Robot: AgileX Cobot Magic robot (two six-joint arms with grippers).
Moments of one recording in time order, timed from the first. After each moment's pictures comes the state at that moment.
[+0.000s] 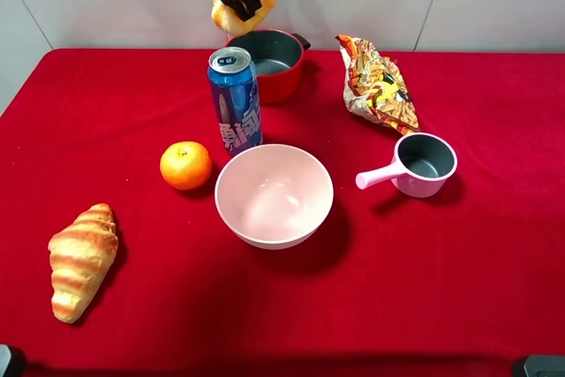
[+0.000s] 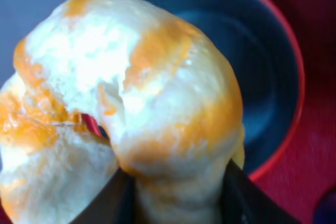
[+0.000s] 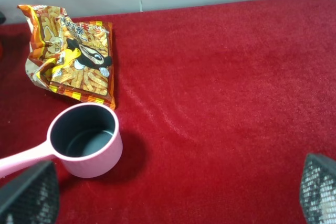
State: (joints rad) left arm -0.45 2.31 -2.18 0.01 0.95 0.60; right arm -0.04 -0.01 -0.50 -0.01 1.02 0.00
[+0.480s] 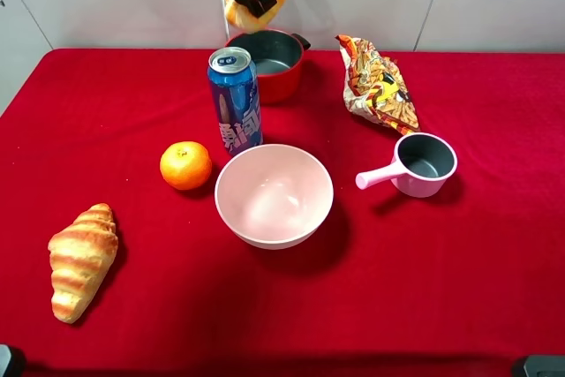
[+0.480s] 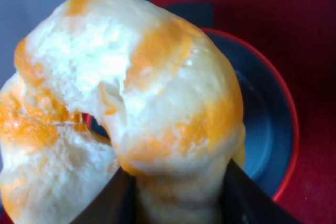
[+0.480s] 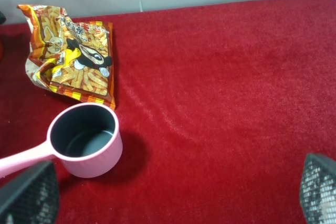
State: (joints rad) left arm -0.47 2.33 -2.18 -0.01 0.88 0.53; right arm -0.04 -0.01 -0.50 -0.01 1.02 0.00
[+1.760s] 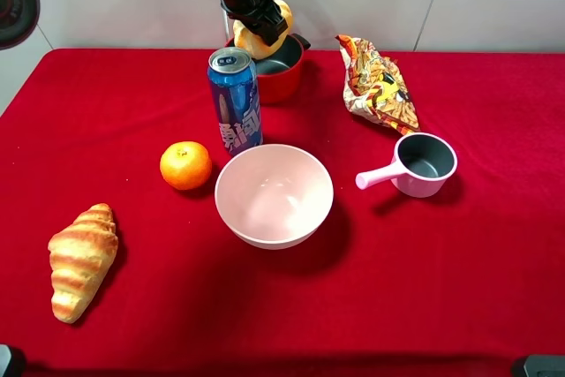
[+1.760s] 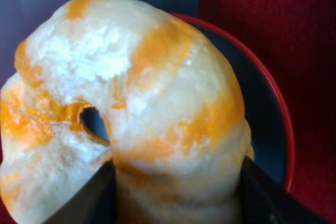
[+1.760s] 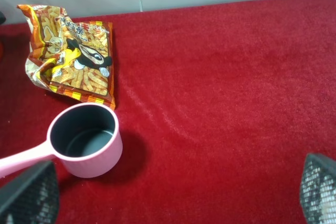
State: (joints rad) left arm -0.47 2.41 -2.18 -0.06 0.83 0.47; right arm -0.04 -0.01 -0.50 -0.01 1.02 0.00
